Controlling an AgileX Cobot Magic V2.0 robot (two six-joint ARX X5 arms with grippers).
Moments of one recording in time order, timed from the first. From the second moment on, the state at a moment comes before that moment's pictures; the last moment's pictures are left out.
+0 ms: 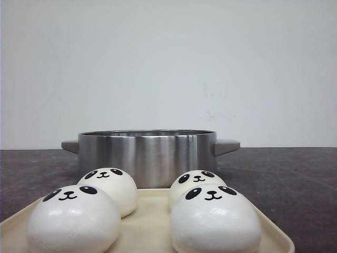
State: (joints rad) left arm 0.06 0.00 0.03 -0.18 0.02 -0.18; right arm 0.05 0.00 0.02 -0.17 -0.07 0.00
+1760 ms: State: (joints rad) left arm -0.37 0.61 1.03 -0.89 0.40 -0.14; right arm 0.60 0.87 0.99 -0.71 -0.12 0.34
